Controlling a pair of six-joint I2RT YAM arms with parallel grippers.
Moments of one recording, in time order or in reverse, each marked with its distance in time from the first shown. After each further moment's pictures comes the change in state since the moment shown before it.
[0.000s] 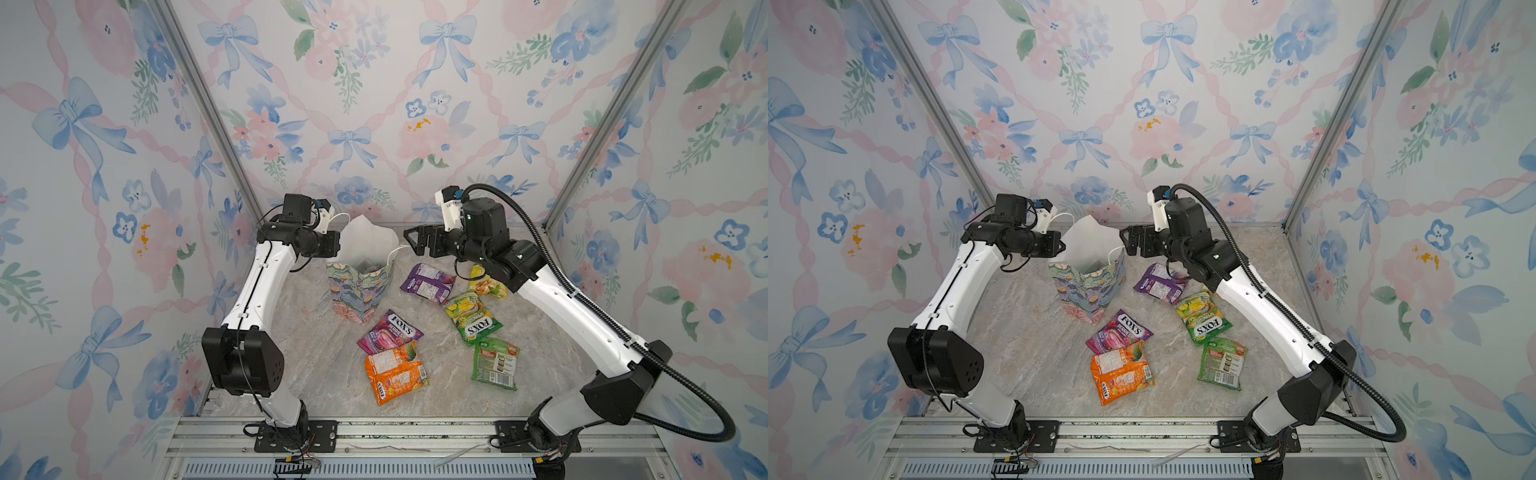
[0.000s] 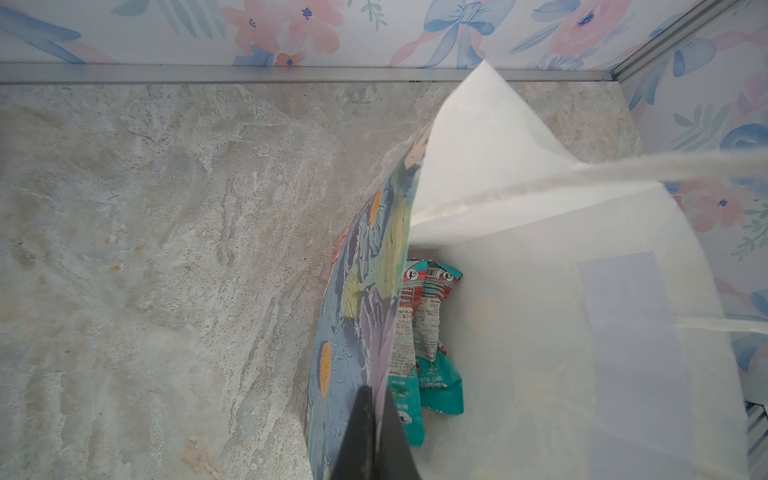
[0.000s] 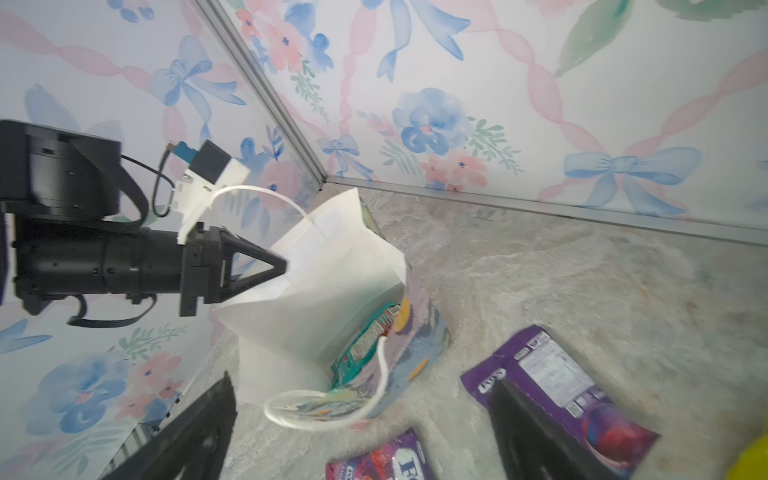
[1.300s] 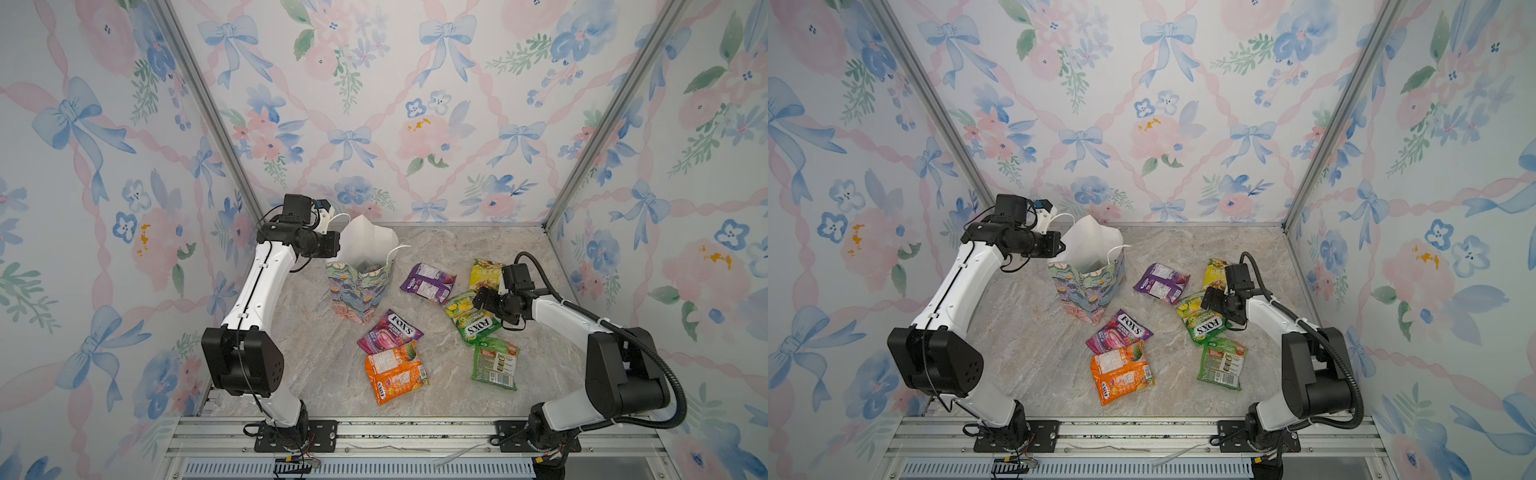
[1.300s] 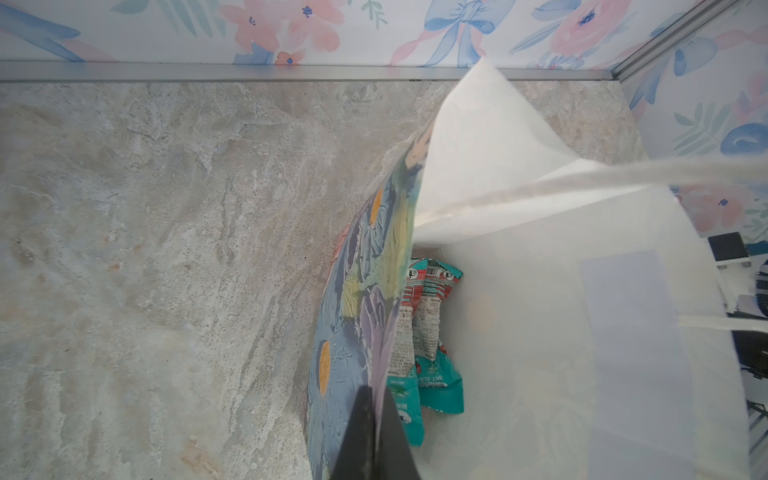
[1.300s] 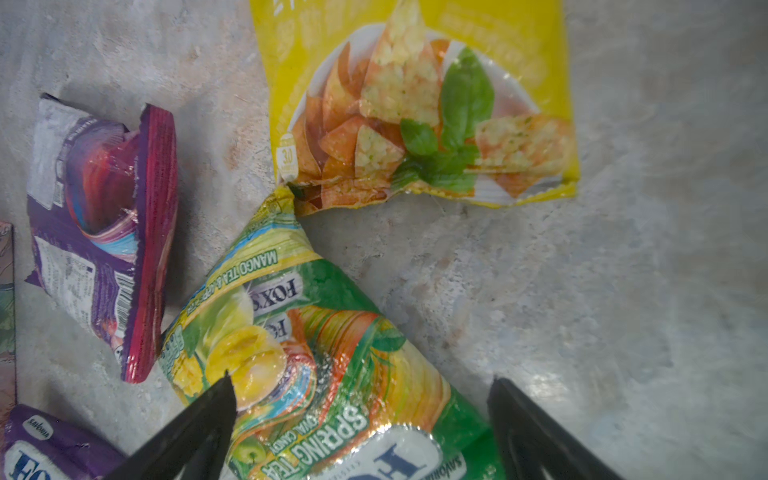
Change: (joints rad) left arm 0.000 -0.002 -0.007 0.002 0.000 0.000; right arm -0.494 0.021 -0.775 0.128 -0.052 0.118
